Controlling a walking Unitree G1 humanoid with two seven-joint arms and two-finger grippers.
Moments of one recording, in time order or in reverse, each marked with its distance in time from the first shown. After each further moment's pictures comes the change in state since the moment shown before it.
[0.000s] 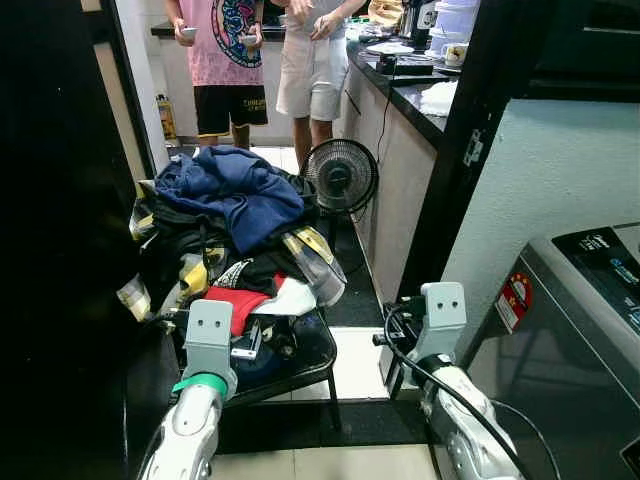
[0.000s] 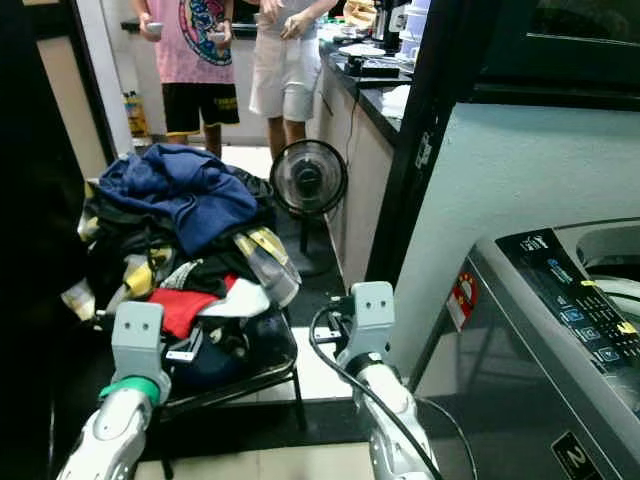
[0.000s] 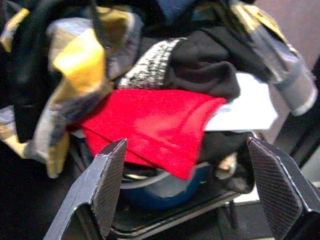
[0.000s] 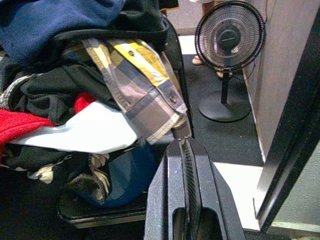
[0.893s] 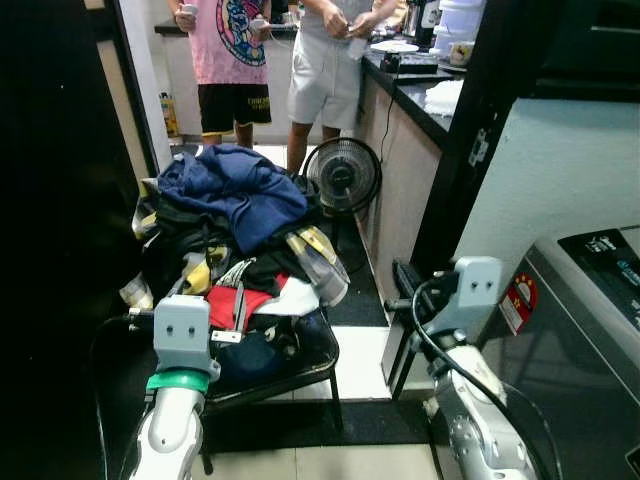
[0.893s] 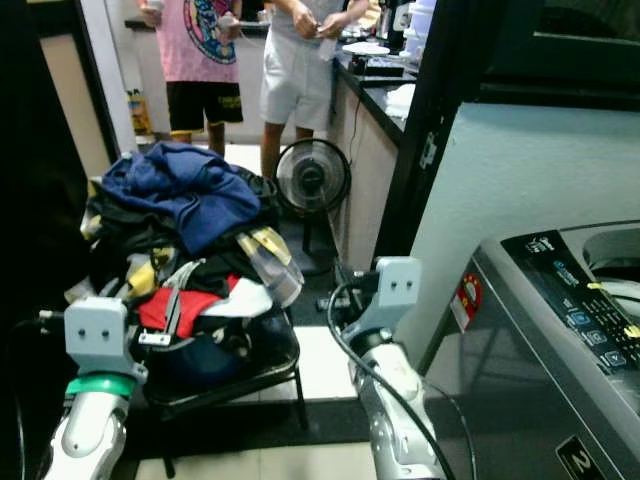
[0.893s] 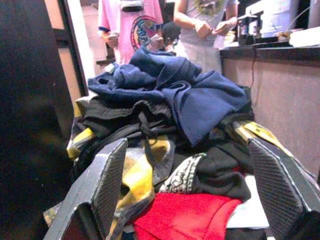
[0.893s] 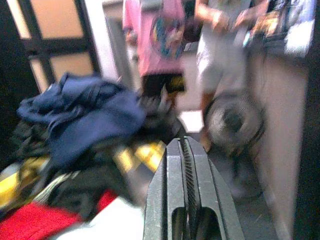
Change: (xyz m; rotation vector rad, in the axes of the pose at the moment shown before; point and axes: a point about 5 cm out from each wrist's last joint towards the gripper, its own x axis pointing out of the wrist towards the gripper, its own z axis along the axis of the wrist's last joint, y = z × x) left arm -0.026 0.020 0.050 0.041 -0.409 0.081; right arm -0.007 0.000 0.066 -0.029 -0.399 -0.005
